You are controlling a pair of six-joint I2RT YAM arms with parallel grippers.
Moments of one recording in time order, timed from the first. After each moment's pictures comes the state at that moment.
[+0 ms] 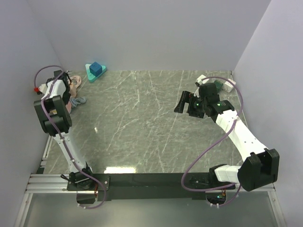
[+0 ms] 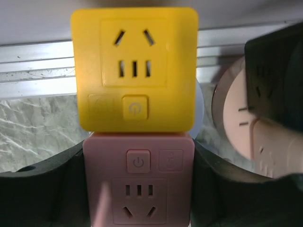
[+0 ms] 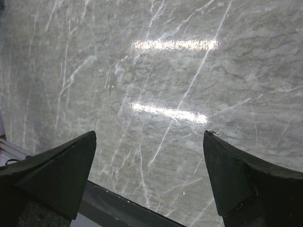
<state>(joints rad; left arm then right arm) 0.32 2.17 1.78 -0.90 -0.56 -1.12 0.28 1.27 1.07 -0.62 -0.25 0.49</state>
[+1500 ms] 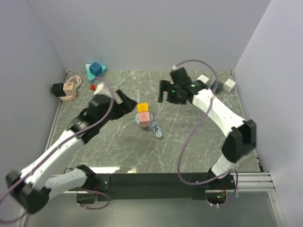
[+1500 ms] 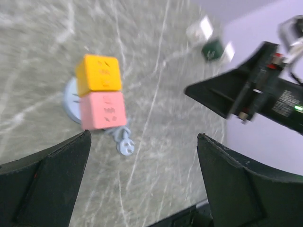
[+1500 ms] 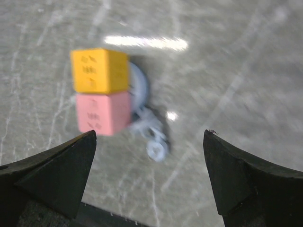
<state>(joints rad) -0.62 1.05 1.00 -0.39 -0.16 -0.91 0.51 1.61 1.50 -0.77 0.02 0.53</state>
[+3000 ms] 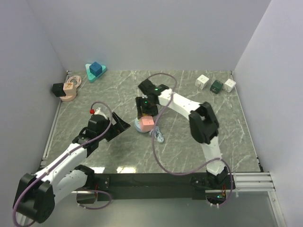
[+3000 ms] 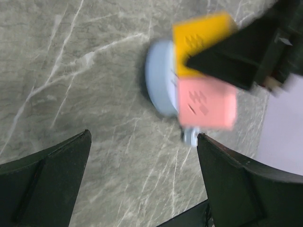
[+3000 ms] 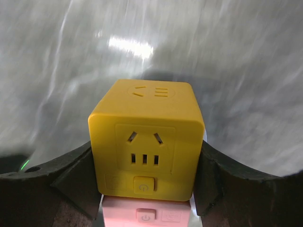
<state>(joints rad) -0.39 0.89 0.44 -0.14 0.11 -0.94 0.73 2.21 1.92 -0.87 -0.03 0.51</state>
